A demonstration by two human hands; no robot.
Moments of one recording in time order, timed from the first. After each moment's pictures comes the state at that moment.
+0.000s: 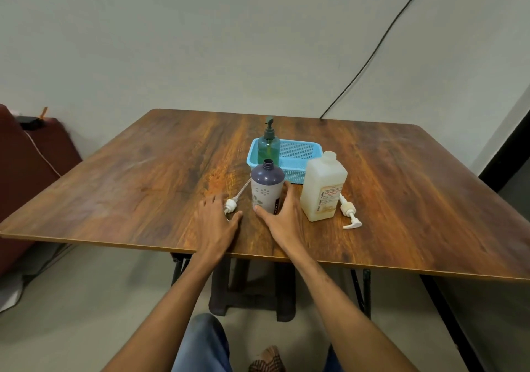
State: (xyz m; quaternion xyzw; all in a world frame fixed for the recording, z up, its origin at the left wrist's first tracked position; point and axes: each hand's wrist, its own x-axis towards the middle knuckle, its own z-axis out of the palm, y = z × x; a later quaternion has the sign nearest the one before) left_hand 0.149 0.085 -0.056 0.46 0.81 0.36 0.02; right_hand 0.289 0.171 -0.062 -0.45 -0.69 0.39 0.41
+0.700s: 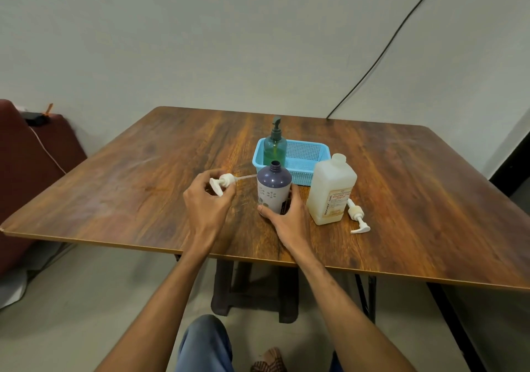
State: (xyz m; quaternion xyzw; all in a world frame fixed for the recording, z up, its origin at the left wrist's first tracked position) left_hand 0.141 0.078 -0.006 0.41 0.66 0.63 -0.02; right_hand 0.283 0.181 -0.069 -0.43 -0.69 0.40 0.43
